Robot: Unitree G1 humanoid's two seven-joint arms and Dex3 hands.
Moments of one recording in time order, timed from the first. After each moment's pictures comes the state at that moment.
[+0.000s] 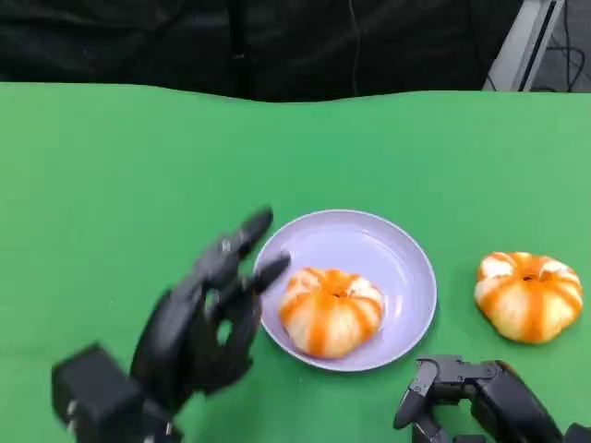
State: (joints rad) left arm 0.07 -0.02 -0.11 0.20 -0.21 -0.44 -0.34; right arm 0.00 -0.09 0.13 0.63 -0.01 -0.86 0.37
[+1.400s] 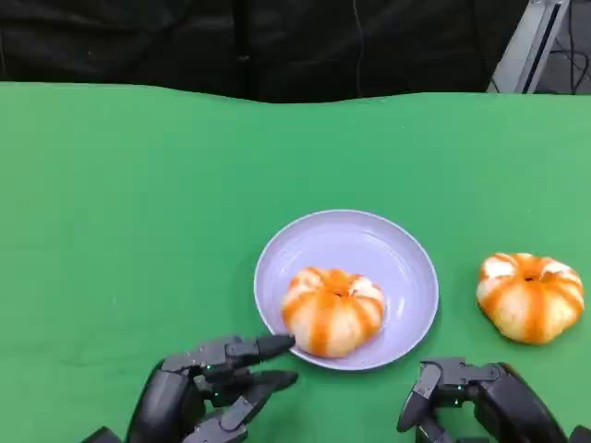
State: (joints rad) left arm 0.10 -0.07 -0.05 0.48 -0.08 -0.73 -0.33; right arm 0.00 -0.09 0.13 0.62 0.00 -0.86 0.38
